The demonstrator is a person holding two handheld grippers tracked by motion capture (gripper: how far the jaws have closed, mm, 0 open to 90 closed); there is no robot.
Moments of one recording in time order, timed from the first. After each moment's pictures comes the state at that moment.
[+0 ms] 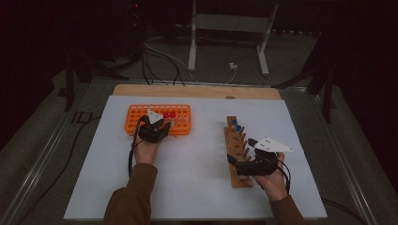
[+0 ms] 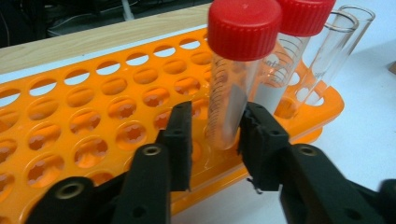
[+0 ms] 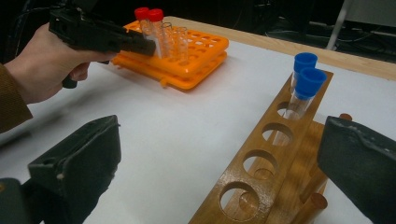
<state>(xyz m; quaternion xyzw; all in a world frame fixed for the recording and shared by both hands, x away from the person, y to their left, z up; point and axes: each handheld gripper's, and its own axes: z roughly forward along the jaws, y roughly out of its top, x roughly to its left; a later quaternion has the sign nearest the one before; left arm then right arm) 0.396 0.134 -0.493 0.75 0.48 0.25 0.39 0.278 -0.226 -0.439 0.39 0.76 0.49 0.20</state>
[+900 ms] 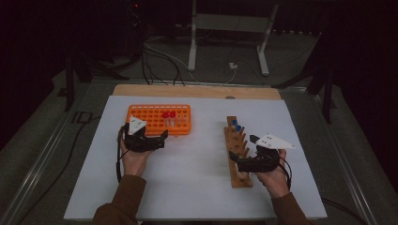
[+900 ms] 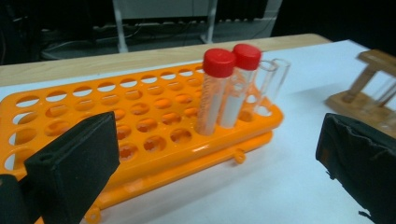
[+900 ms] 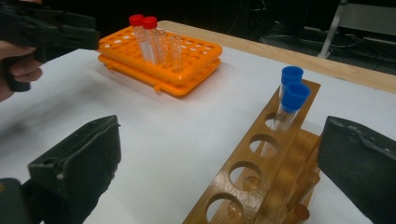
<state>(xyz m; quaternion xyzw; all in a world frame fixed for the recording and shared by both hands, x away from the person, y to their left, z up) 0.345 0.164 -0.467 0.70 0.47 0.25 0.47 0.284 -0.229 -0.431 0.39 0.75 0.49 0.21</state>
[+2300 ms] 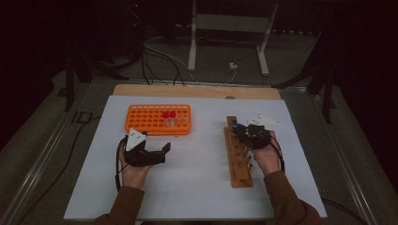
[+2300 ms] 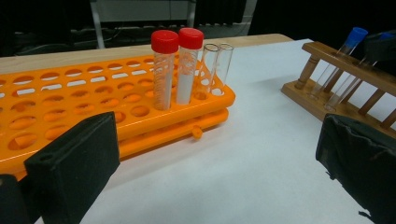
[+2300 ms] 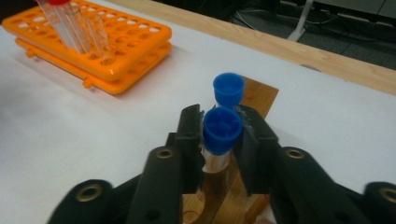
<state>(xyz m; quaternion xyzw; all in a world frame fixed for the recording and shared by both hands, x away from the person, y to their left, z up) 0.303 0.157 -0.468 0.70 0.45 0.23 0.50 0.360 -0.225 -0.449 0.42 0.77 0.42 0.22</state>
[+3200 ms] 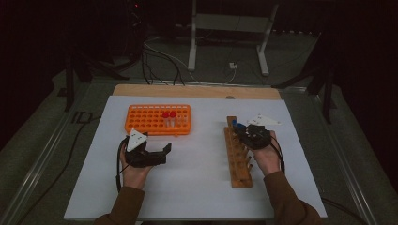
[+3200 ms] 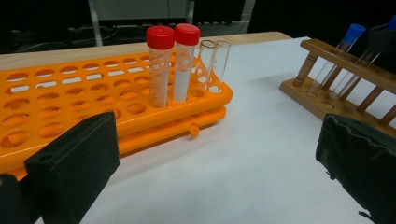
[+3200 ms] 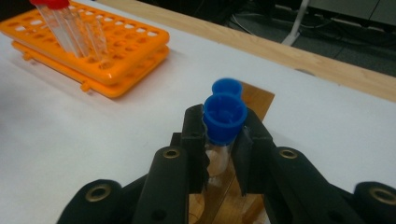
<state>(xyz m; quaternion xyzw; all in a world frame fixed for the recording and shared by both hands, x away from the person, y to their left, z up) 0.302 0.155 -0.470 0.71 0.45 0.23 0.50 0.357 -0.225 -0.444 0.42 0.77 0.42 0.23</state>
